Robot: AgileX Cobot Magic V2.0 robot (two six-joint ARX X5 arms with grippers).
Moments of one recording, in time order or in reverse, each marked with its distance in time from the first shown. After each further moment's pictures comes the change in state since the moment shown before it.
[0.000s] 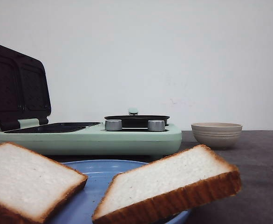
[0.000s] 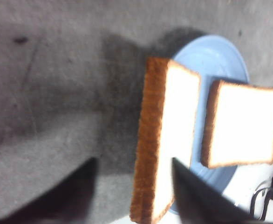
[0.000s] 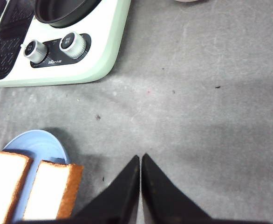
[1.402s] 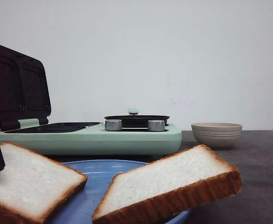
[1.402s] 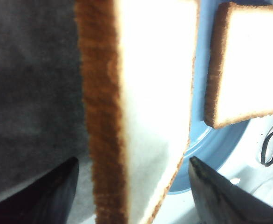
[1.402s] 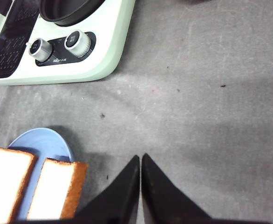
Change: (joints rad) left arm -0.250 0.261 0.000 0.126 0.043 -0.001; right arm 0.000 0.000 0.000 0.000 -0.019 0.000
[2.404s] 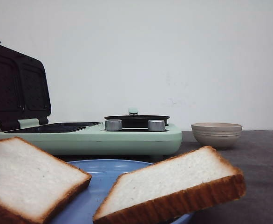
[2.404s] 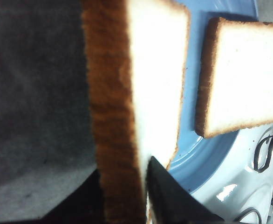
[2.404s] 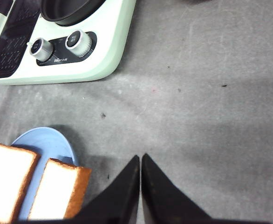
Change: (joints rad) left arm 0.000 0.002 0.002 0.053 0.009 -0.021; right arm 0.000 0.000 0.000 0.000 -0.004 0.000
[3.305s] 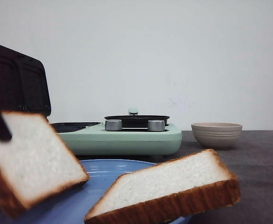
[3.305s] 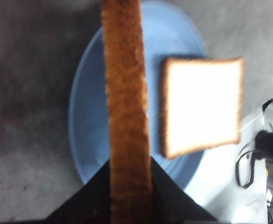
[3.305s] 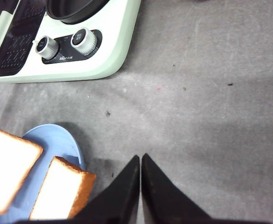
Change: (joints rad) left arm 0.000 -0.145 0.053 0.010 -0.016 -0.027; right arm 0.000 0.000 0.000 0.000 -0.019 0.000
